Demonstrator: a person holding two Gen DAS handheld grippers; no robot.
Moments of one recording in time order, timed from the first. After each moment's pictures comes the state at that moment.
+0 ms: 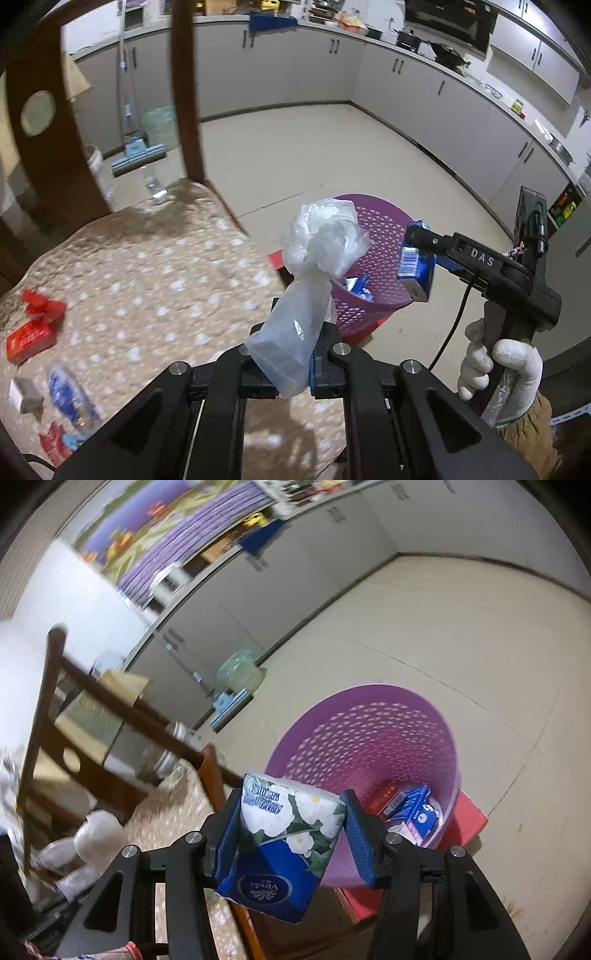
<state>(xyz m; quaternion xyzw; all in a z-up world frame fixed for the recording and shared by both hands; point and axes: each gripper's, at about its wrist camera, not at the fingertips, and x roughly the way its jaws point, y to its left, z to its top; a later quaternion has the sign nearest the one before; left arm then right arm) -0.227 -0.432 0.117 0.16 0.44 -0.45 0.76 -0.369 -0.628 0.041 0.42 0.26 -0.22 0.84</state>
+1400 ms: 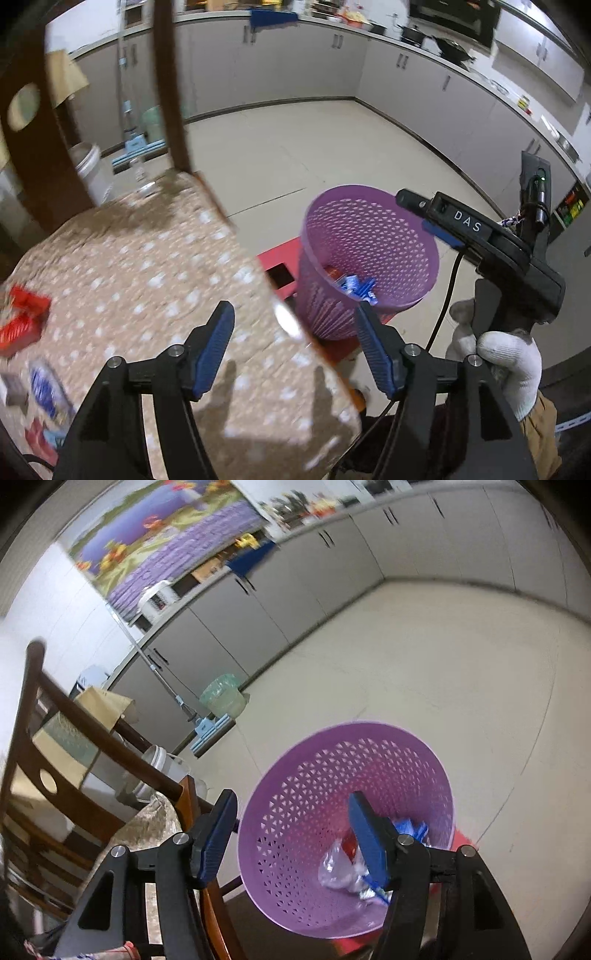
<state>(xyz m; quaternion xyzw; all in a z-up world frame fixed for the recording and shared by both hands) -0.234 -0.438 0.095 0.16 0.44 -0.43 0.78 -0.345 -0.630 0.047 0.37 0.23 -0.28 0.86</state>
